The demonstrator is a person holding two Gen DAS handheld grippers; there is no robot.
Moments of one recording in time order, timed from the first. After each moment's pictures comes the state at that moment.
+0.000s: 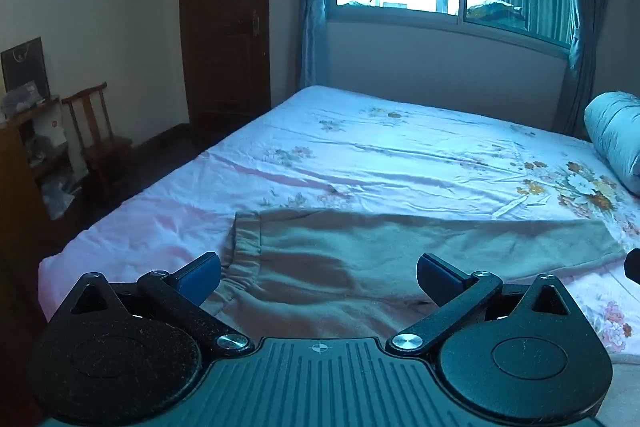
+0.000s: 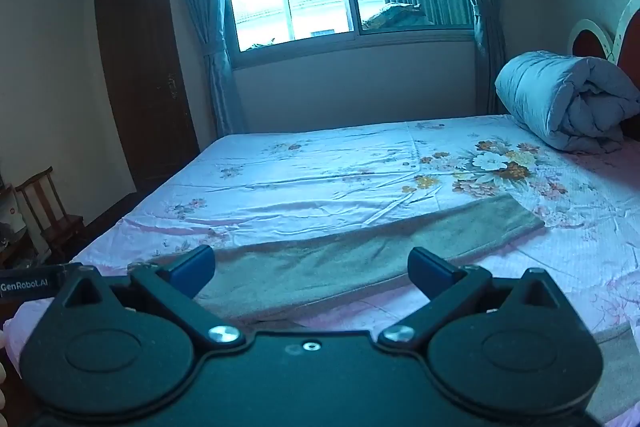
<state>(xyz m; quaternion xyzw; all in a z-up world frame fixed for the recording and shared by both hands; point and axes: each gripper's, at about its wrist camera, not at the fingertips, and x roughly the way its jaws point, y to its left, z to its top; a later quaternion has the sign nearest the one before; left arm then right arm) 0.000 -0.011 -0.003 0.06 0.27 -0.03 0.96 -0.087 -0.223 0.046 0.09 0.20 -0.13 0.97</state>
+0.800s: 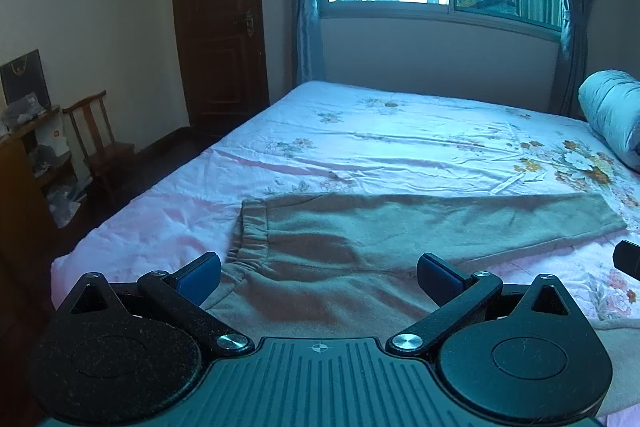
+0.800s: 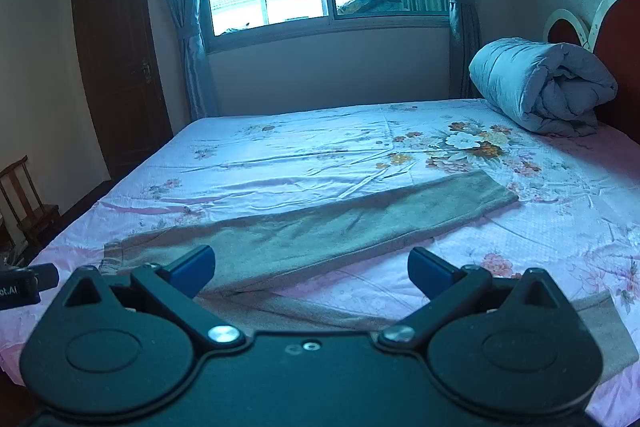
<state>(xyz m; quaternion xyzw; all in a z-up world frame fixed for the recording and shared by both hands) -0.033 0.012 -0.010 0.04 0.26 -0.04 0.96 -0.103 -0.209 0.027 0.09 0.22 -0.18 0.95</state>
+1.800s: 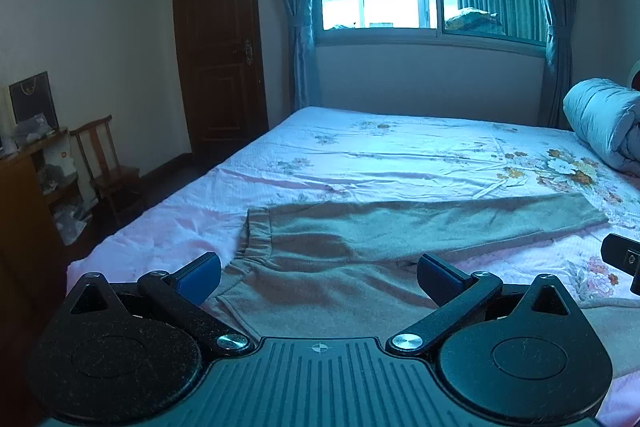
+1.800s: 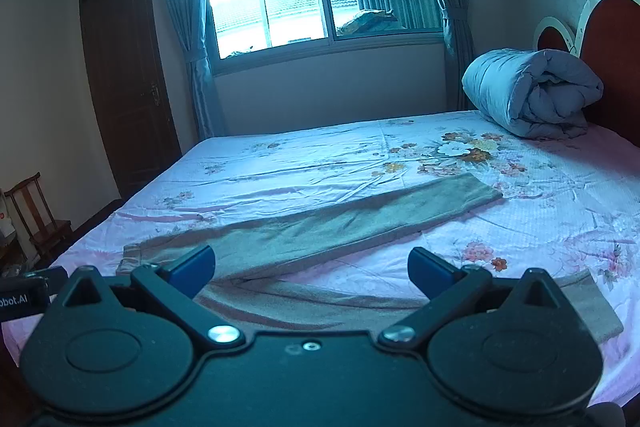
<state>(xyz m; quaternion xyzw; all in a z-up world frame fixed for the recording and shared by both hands) -0.115 0.023 -0.007 0.05 0.22 -0.05 0.97 -0.172 -0.194 0.027 0.09 0.18 -0.17 0.96</state>
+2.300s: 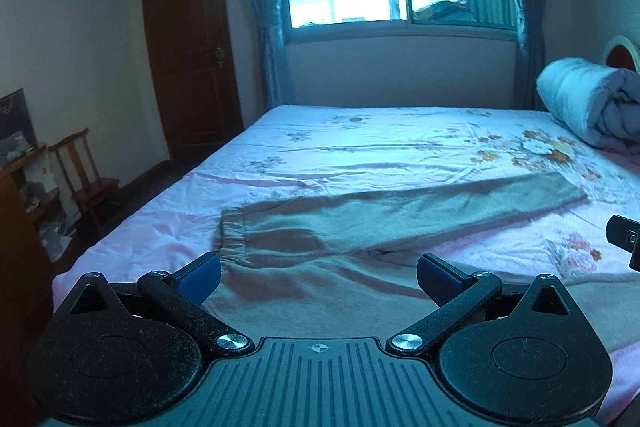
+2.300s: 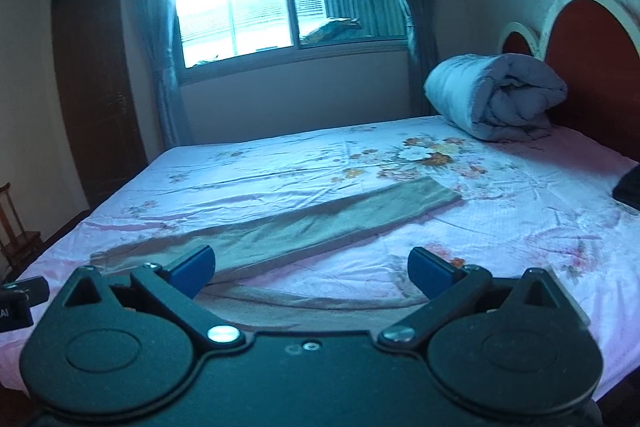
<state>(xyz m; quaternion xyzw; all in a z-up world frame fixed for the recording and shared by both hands) -0.128 -0.003 -0.013 0.08 0.22 -0.09 0.97 -0.195 -0.211 0.021 0.09 0.17 -0.24 0.95</state>
